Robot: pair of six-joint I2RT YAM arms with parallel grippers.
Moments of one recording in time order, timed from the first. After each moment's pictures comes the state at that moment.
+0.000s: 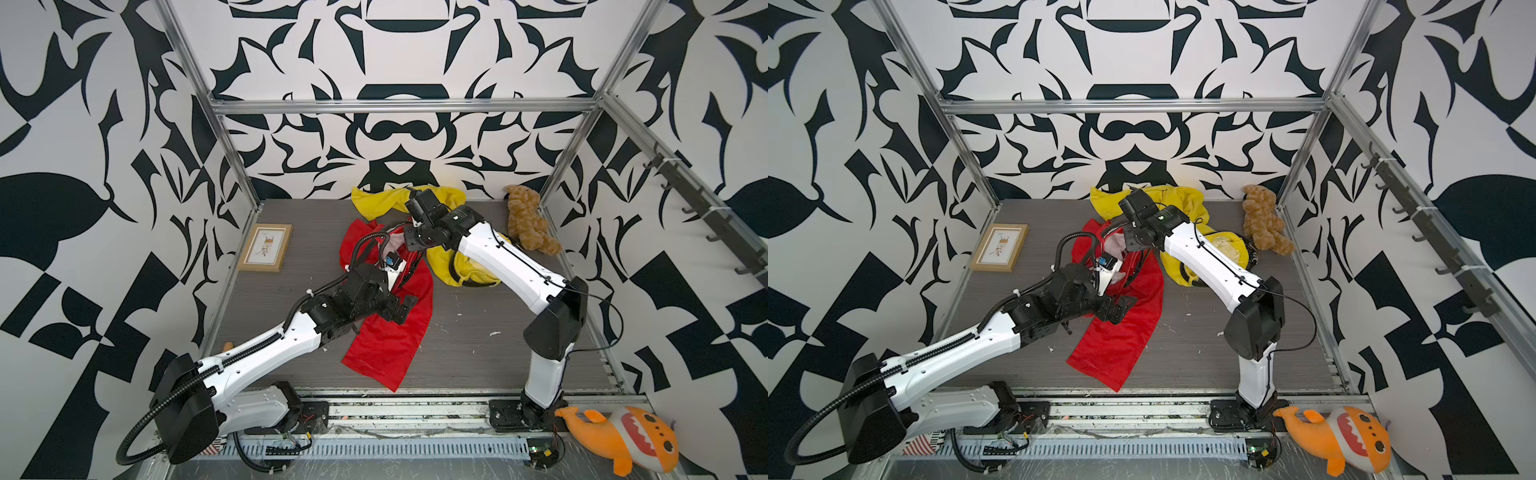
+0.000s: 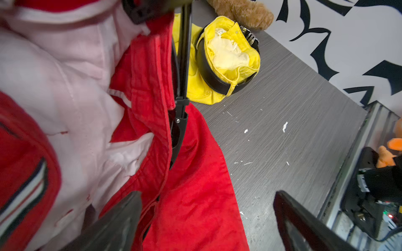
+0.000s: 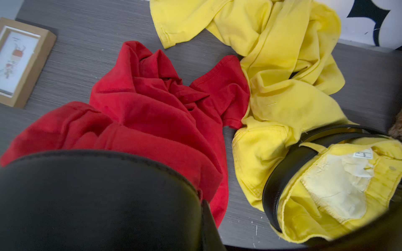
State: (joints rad) left arm -0.88 1.19 0.86 -0.24 0.00 -0.19; right arm 0.68 1.87 1.91 -0.97 0.20 0.40
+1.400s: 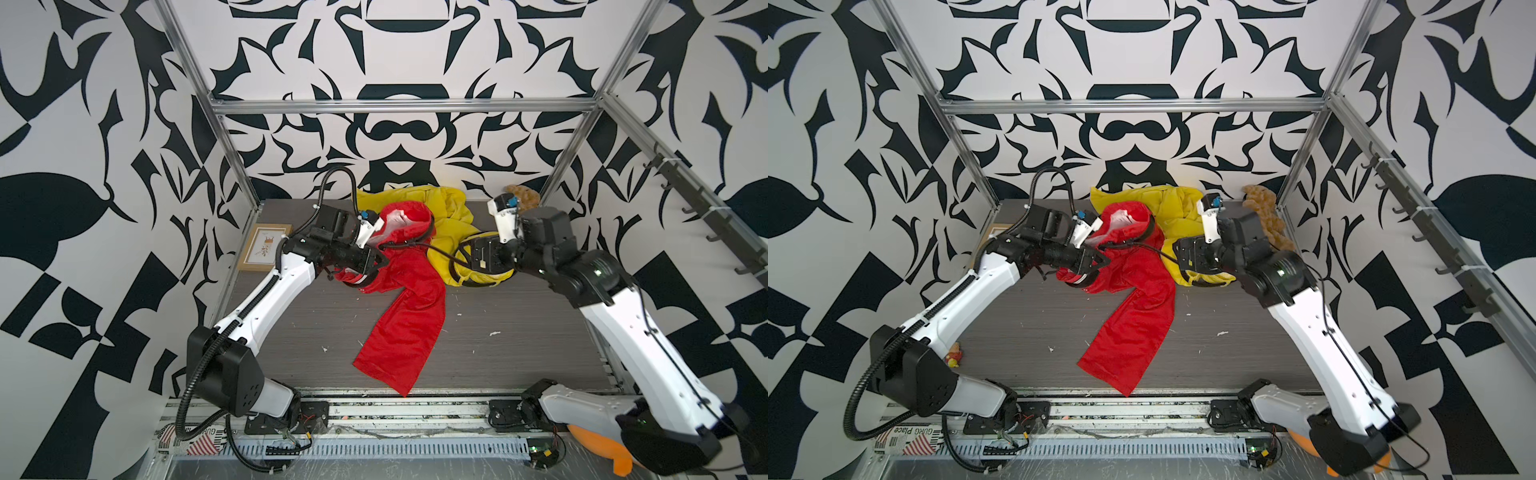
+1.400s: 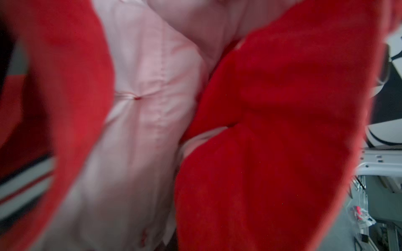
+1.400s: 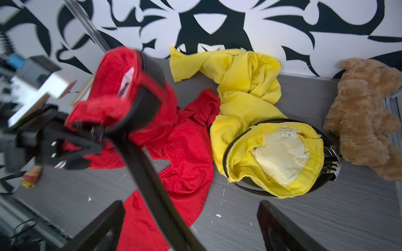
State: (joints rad) left arm -0.41 1.48 1.38 -0.72 0.67 -0.04; right arm 0.49 1.10 1.46 -0.94 -0.04 0.25
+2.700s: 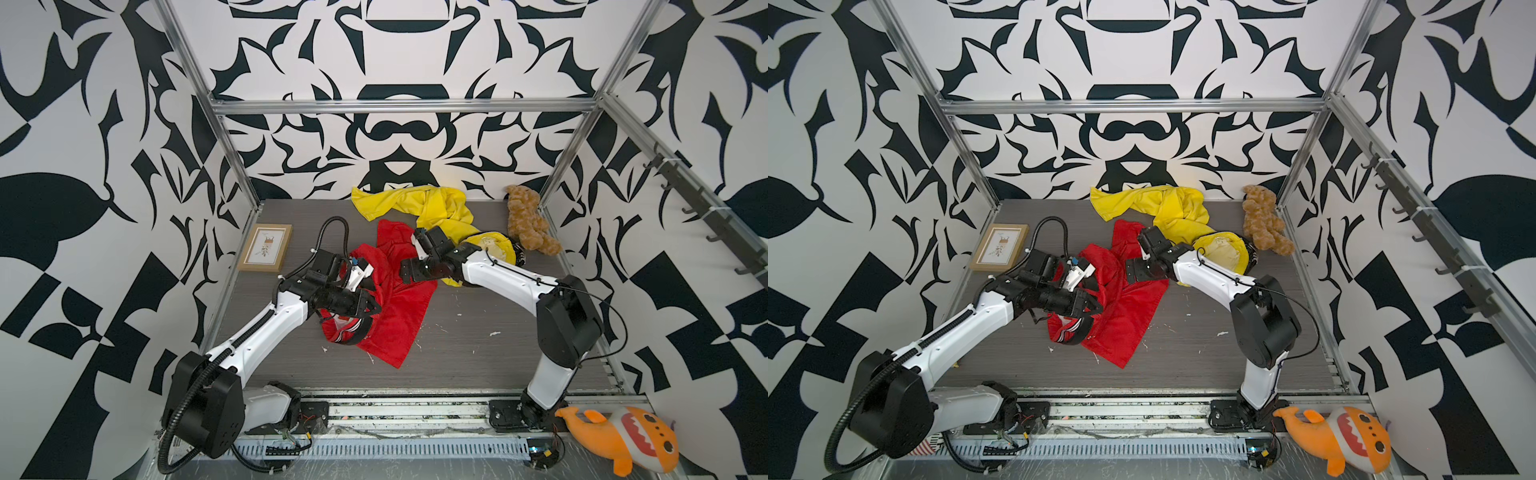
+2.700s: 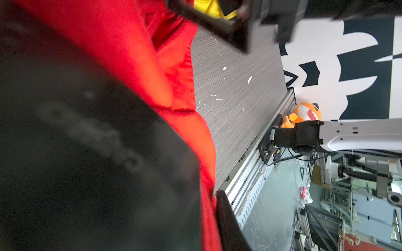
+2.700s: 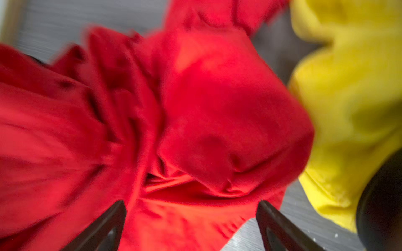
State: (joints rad) left arm -0.45 1.25 0.84 -0.60 0.72 -0.28; right arm 0.64 1.79 1.40 -0.56 -0.08 0.39
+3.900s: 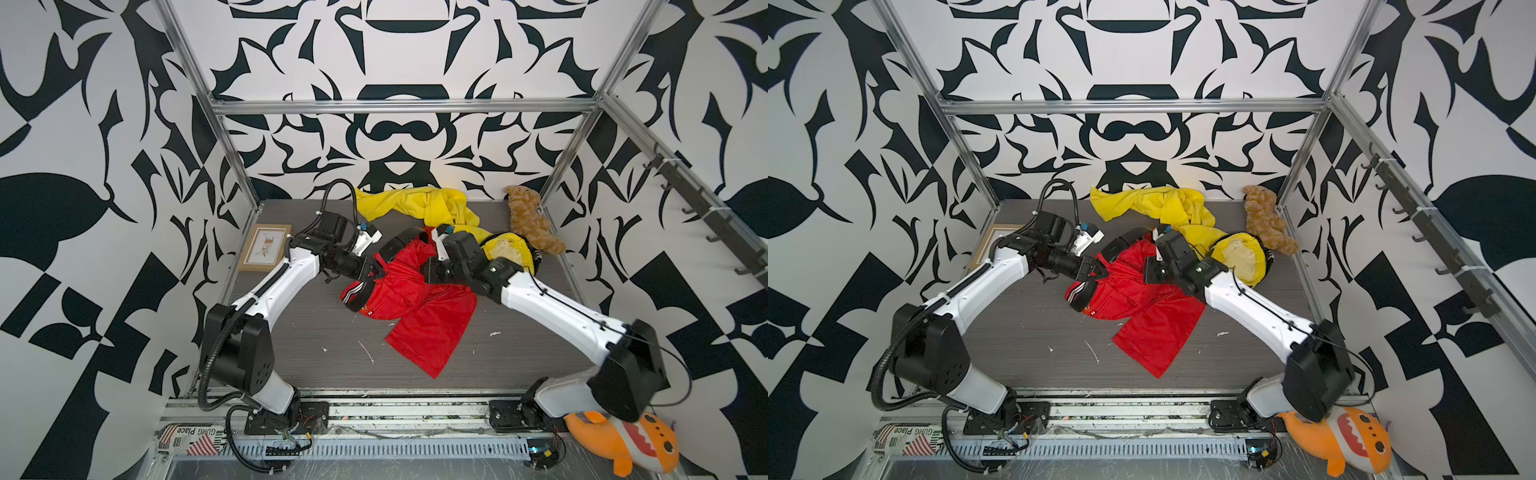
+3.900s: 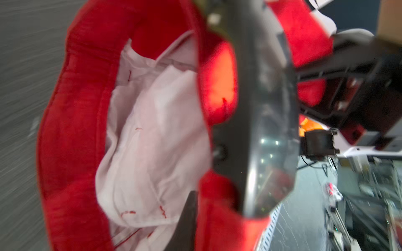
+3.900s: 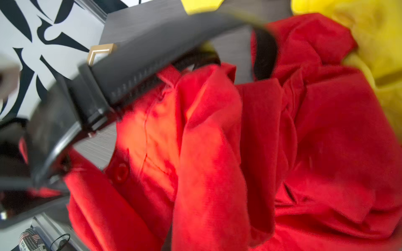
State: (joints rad) left arm -0.37 1.60 1.30 -0.78 0.77 0.07; right arm 0.67 1.35 1.03 -0.41 -0.03 0.67
